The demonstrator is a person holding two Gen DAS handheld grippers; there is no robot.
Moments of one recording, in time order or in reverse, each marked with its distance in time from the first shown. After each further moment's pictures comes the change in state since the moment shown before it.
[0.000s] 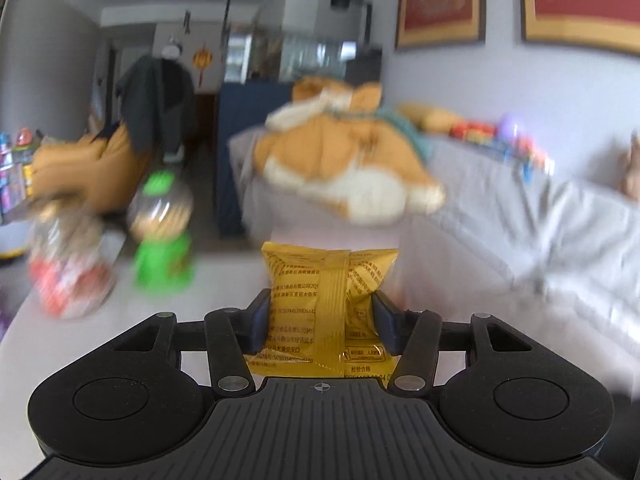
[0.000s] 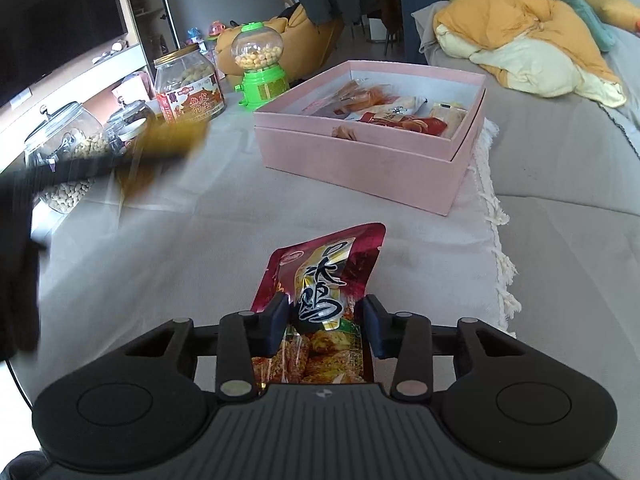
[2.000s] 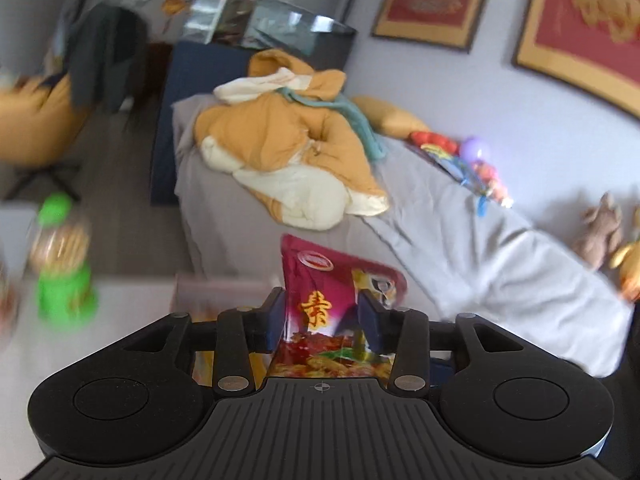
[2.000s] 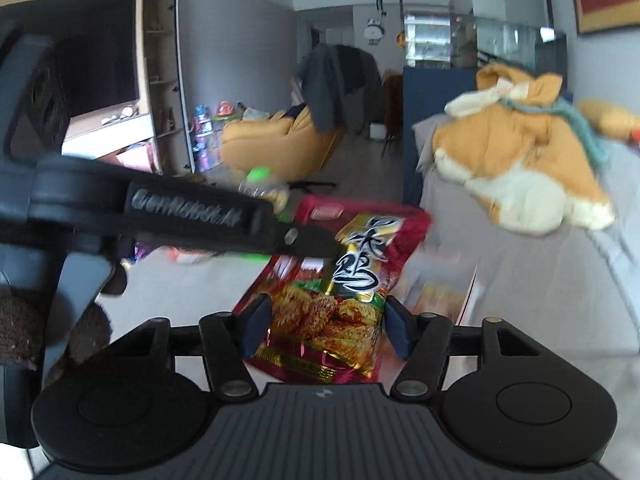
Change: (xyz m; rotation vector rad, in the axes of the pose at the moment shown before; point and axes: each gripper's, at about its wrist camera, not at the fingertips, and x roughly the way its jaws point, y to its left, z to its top) left arm 0.087 -0.019 0.095 -0.100 0.155 -0.178; right arm -0.031 0.005 0.143 -0.073 -0.260 -0.046
